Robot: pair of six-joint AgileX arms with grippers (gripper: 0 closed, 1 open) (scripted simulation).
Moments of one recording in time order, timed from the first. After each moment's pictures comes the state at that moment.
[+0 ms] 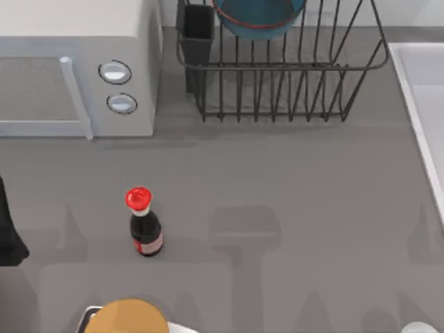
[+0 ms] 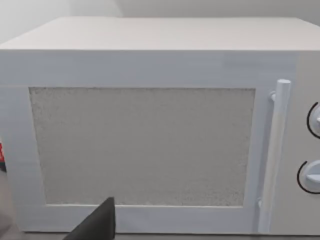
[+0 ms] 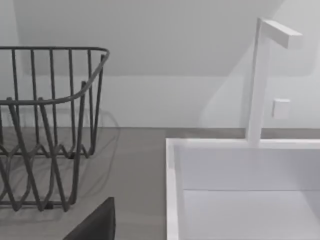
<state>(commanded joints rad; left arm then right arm) 0.00 0.00 0.00 0.00 0.00 0.00 0.00 0.01 0.00 0.00 0.00 0.00</state>
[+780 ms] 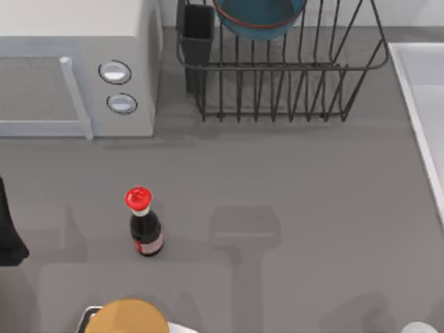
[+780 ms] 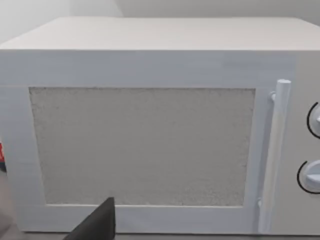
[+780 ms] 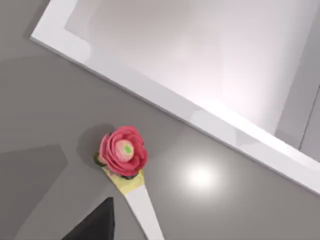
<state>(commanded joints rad) 0.00 0.00 0.00 0.00 0.00 0.00 -0.24 0.86 0.53 -0.63 0.00 -0.76</state>
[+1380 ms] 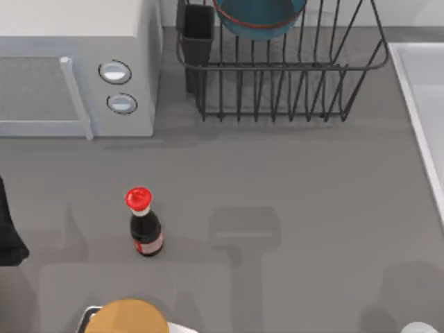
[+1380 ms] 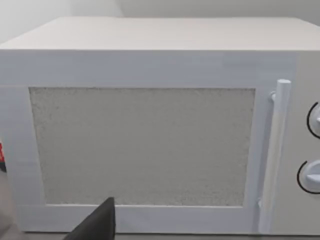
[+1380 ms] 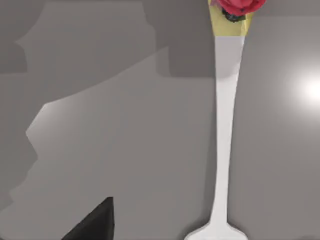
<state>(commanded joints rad) 0.00 0.00 0.00 0.00 0.00 0.00 -0.40 1.41 0.90 -1.05 0.00 -1.26</state>
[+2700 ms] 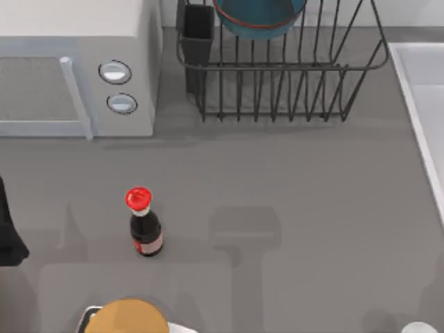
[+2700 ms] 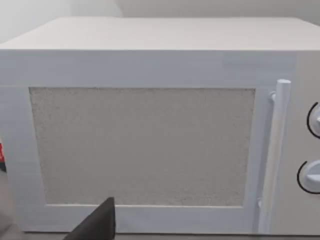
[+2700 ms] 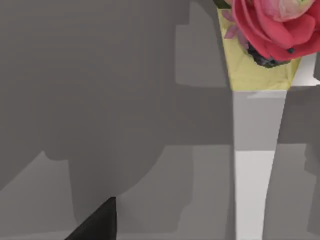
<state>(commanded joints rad) 0.00 0.00 0.00 0.00 0.00 0.00 -0.40 1.64 0.66 -0.59 -0.01 -1.26</state>
